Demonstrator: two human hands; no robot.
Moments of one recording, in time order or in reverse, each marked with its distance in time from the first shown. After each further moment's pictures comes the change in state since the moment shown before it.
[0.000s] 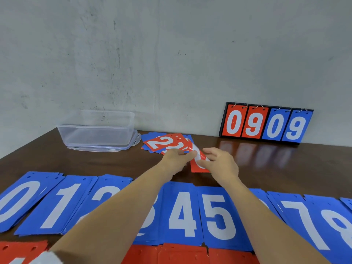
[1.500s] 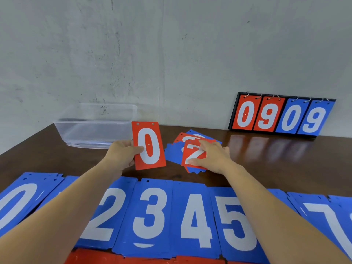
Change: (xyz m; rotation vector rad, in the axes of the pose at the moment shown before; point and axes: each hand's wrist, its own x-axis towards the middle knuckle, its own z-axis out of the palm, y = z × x) left_hand 0.009 -0.066 -0.123 -0.295 0.262 -0.072; right_hand 0.062 0.002 0.045 -0.390 -0.312 -0.140
